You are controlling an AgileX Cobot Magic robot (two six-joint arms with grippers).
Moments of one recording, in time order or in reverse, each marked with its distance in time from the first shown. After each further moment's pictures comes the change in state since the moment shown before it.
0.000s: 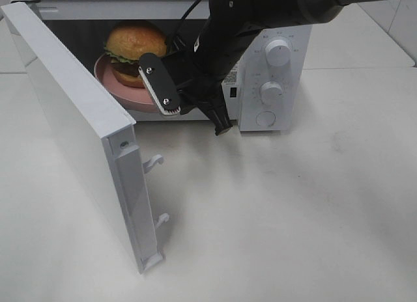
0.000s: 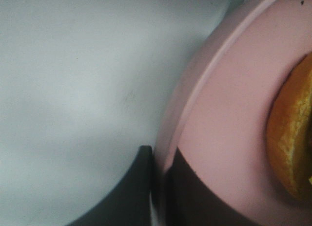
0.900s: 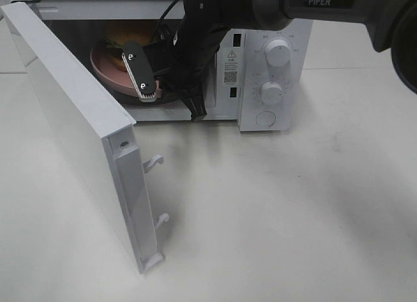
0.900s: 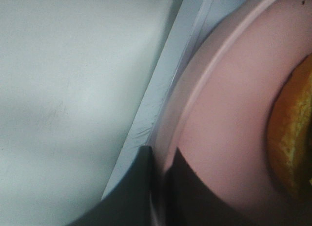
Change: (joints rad) left arm 0.000 0.000 0.000 0.000 0.000 0.000; right arm 0.000 0.195 -0.302 -0.048 0.058 0.109
